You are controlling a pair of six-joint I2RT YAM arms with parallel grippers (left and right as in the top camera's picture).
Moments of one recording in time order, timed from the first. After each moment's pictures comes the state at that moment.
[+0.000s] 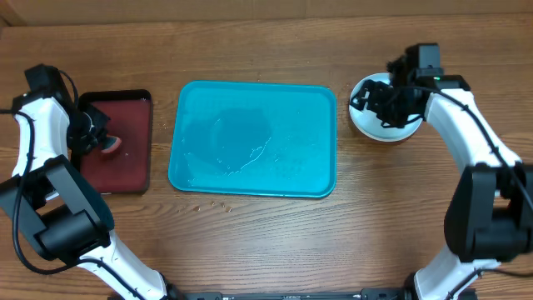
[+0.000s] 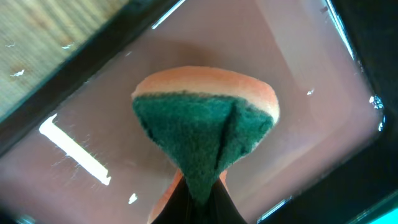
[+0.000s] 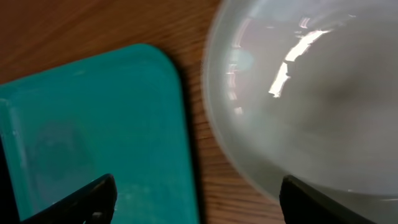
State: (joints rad) left arm 0.47 2.03 1.58 -0.91 0.05 -0.50; right arm 0.03 1.86 1.40 -0.70 -0.38 0.36
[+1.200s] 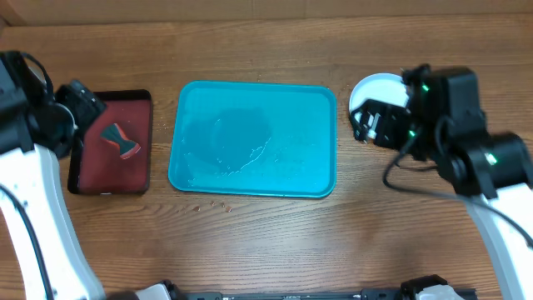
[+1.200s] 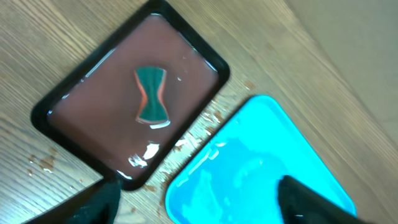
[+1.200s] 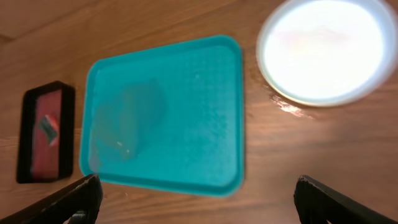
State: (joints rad) left arm 0.40 1.43 1.58 -1.14 0.13 -0.47; right arm 0.22 1.20 1.40 -1.08 -0.17 0.46
